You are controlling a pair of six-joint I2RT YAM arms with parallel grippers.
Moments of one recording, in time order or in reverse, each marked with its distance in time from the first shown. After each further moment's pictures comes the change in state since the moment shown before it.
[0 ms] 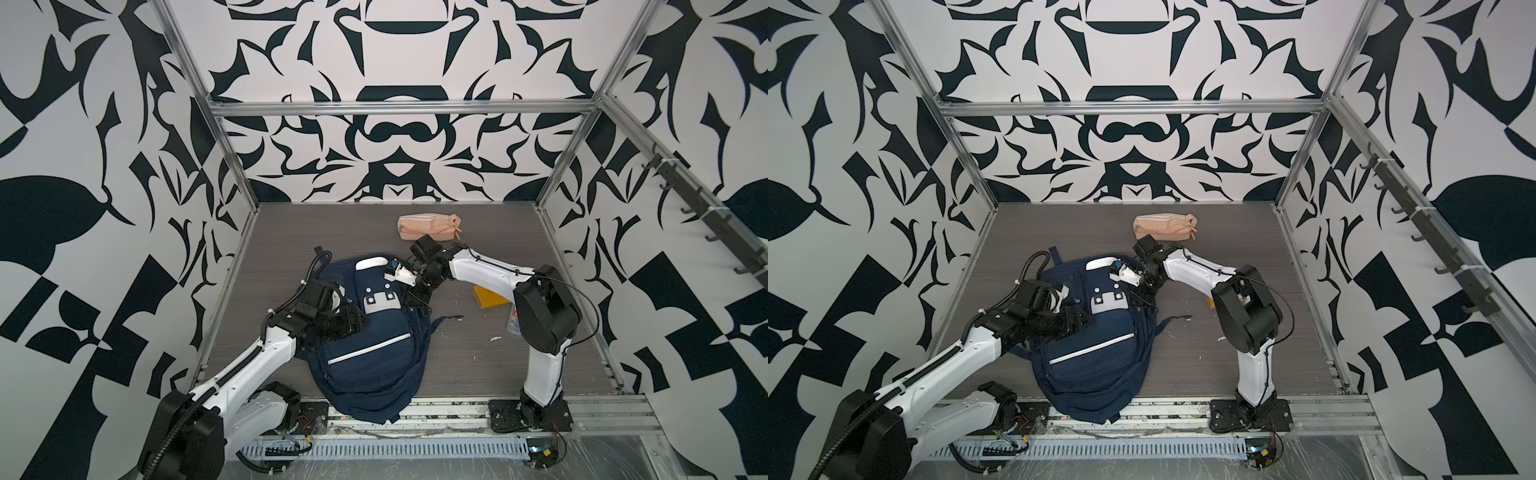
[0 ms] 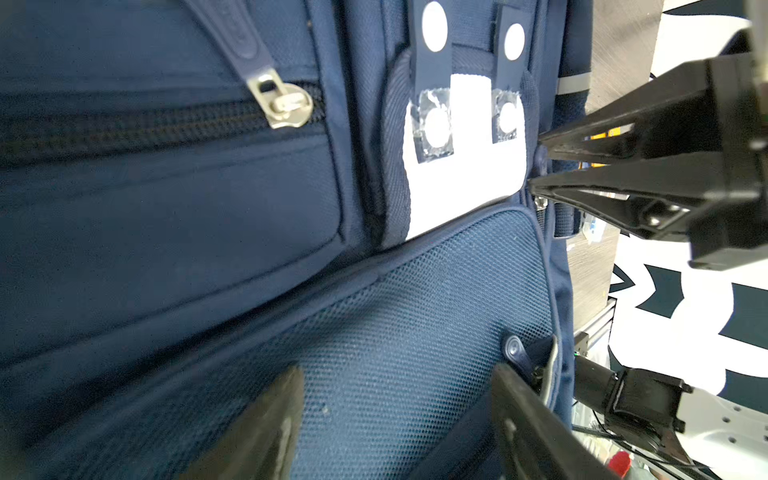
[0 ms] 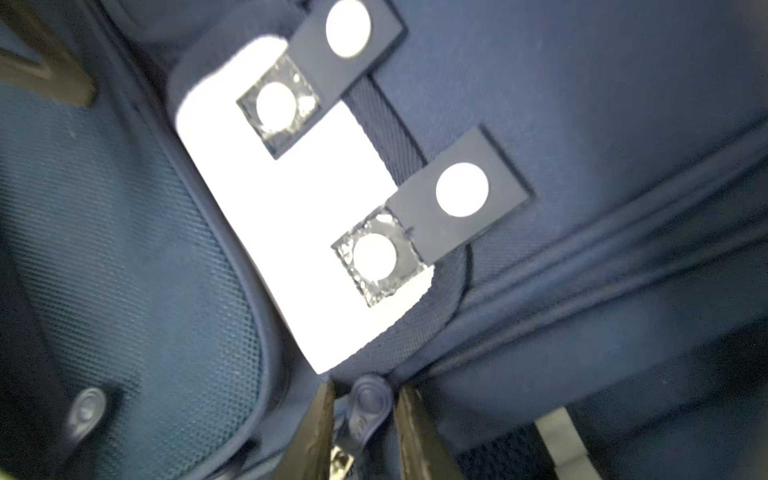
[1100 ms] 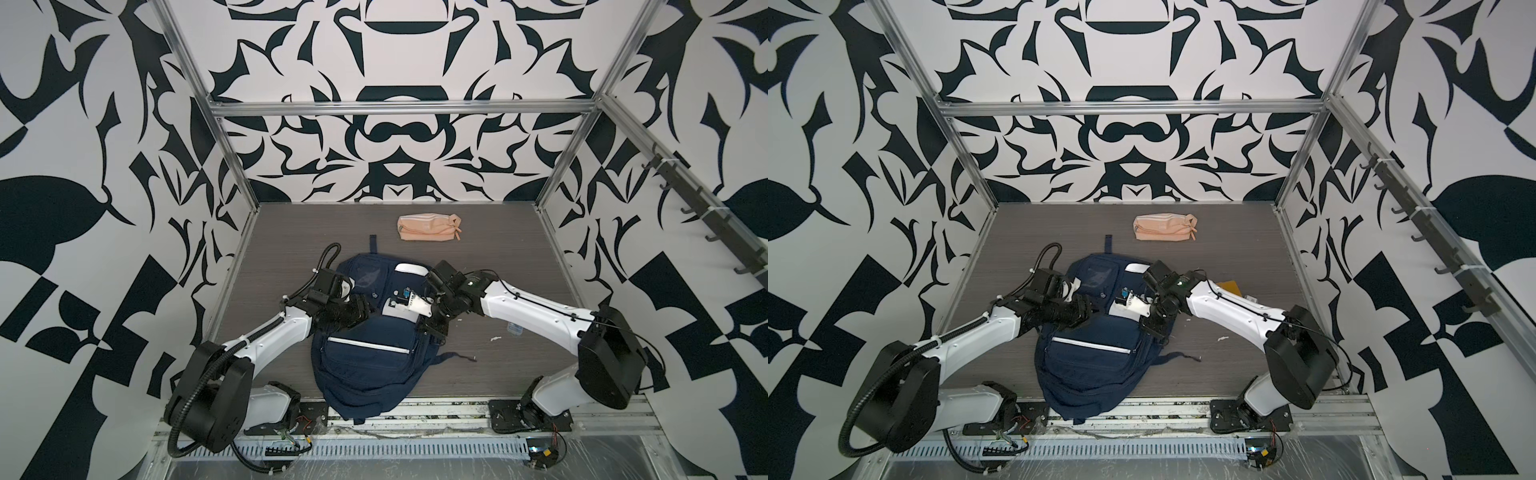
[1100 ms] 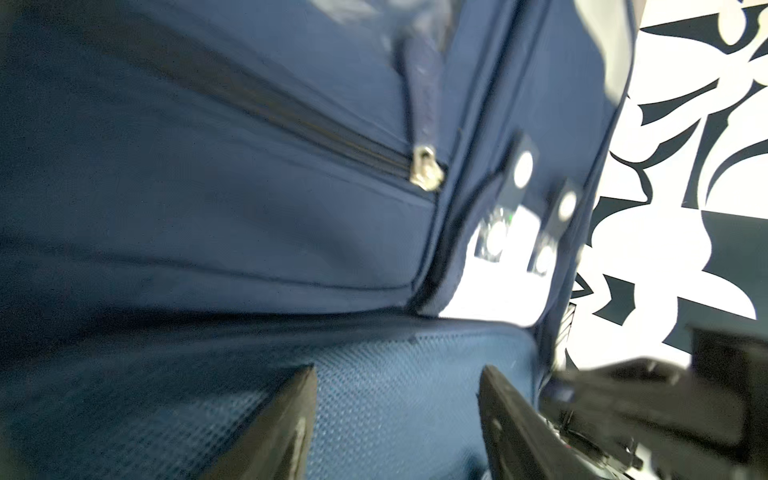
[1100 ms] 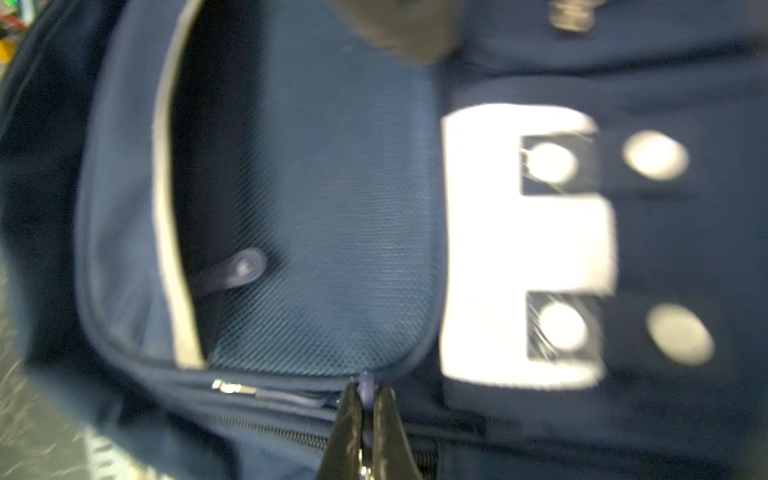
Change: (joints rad) left arm 0.006 0.270 0.077 0.199 0.090 -0.069; right arm 0.139 -0.413 -0.356 0.023 0.010 0.037
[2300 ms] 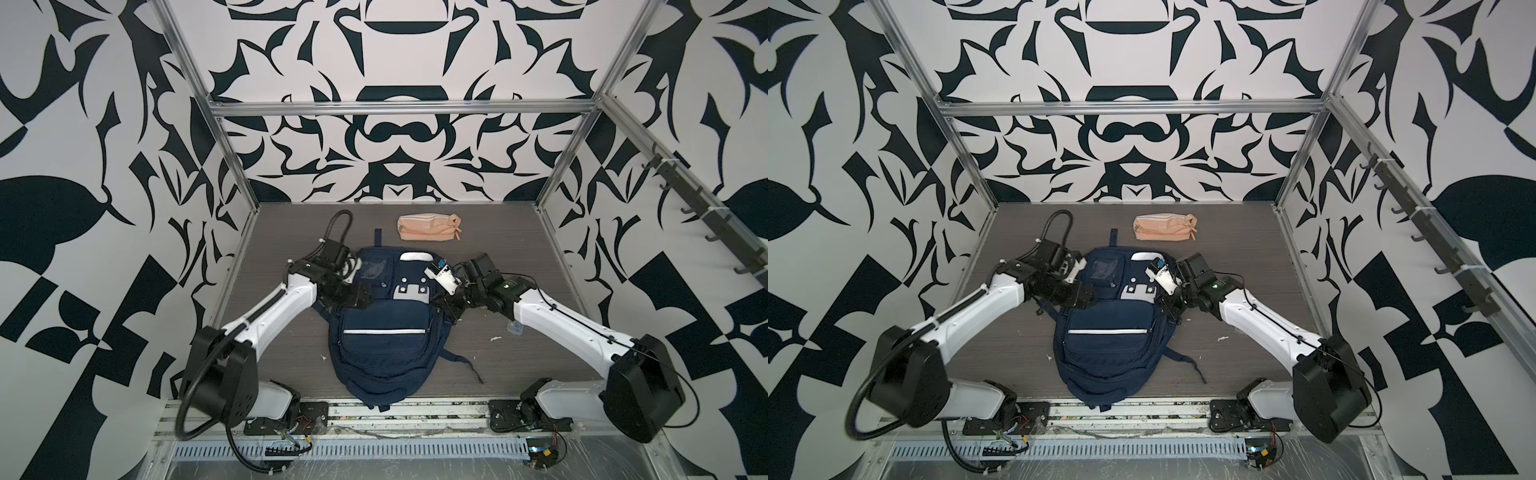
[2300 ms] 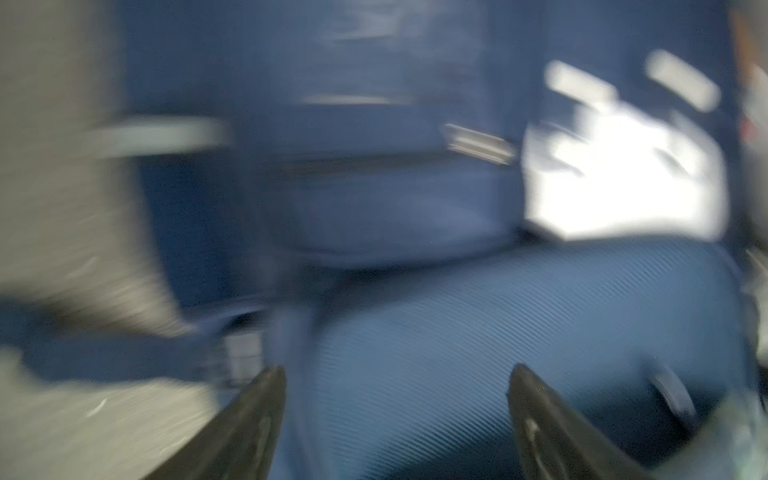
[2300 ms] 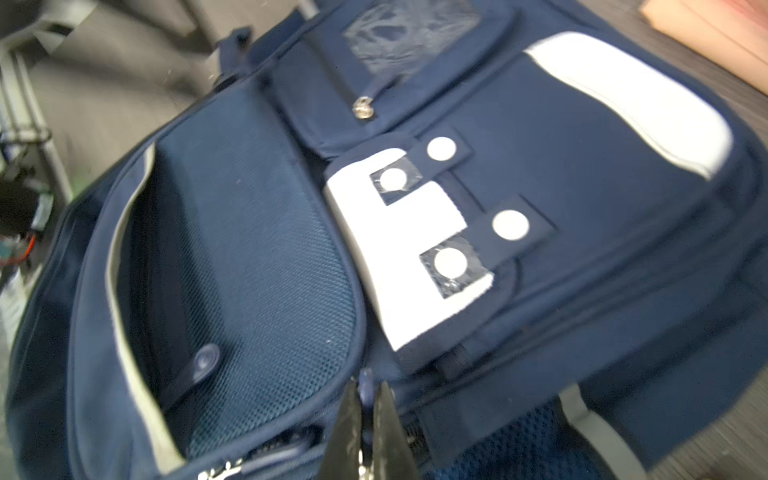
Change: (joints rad) left arm -0.102 0.011 0.364 -0.467 -0.236 0.590; right arm -0.255 -0.182 -0.158 0.276 0.029 0.319
